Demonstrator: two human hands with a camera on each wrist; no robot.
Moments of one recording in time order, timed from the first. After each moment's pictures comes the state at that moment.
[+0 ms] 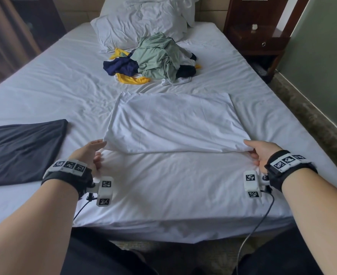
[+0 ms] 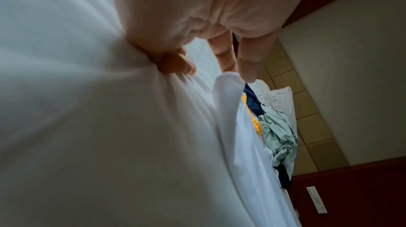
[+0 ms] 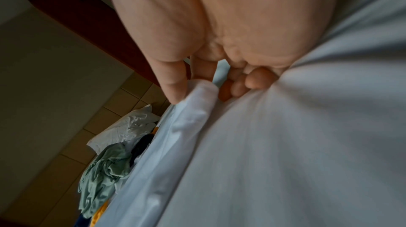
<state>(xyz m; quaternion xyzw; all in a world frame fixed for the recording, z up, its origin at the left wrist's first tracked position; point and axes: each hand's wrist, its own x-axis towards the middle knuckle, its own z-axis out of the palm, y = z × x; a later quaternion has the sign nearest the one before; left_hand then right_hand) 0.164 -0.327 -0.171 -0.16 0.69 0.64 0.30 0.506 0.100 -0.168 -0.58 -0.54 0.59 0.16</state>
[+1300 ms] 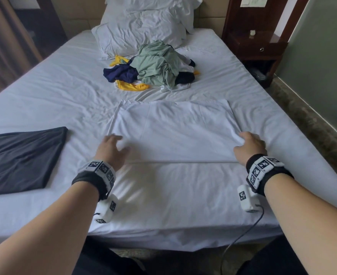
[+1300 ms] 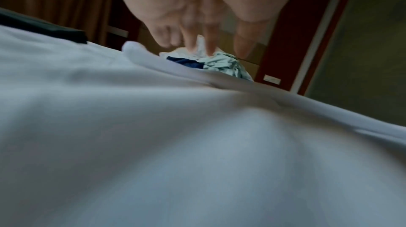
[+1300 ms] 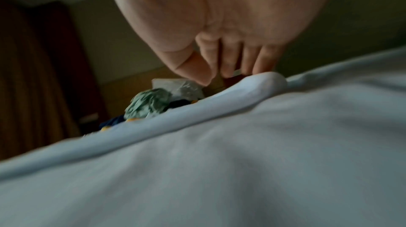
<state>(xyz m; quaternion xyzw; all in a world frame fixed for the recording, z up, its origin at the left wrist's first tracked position) 0.213 -0.271 -0.130 0.22 0.94 0.25 0.05 0.477 0.062 -0.132 -0.52 -0.81 0.24 0.09</state>
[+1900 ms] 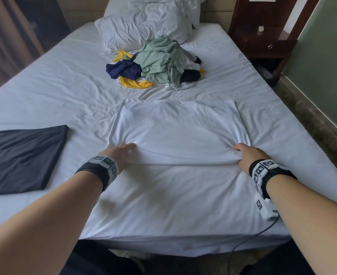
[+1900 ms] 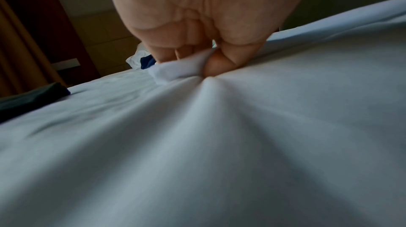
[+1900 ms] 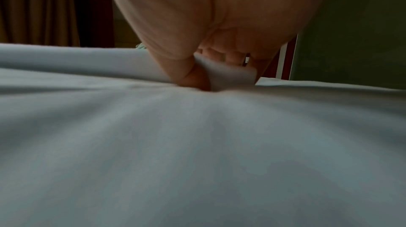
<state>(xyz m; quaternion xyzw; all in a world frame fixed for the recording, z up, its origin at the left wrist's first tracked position) 0.210 -0.268 -0.110 0.35 0.92 -0.05 0.15 0.471 0.077 -0.148 -0.43 -0.89 0.13 -0.08</state>
